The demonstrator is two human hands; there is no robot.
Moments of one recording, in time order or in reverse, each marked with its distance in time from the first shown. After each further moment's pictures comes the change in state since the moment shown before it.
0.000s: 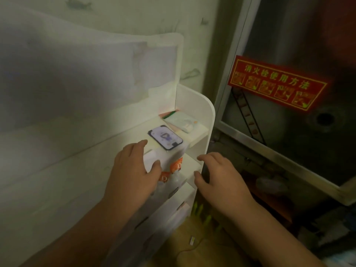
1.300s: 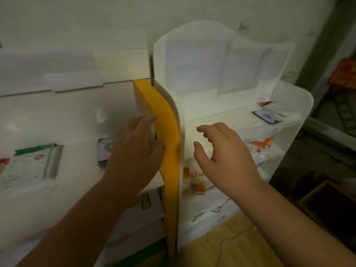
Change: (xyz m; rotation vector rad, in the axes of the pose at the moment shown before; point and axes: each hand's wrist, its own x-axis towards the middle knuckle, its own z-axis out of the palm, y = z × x) left_hand -0.320 -0.185 -0.337 0.152 0.365 0.040; right_hand -0.247 -0.396 0.021 0.217 0.241 -0.463
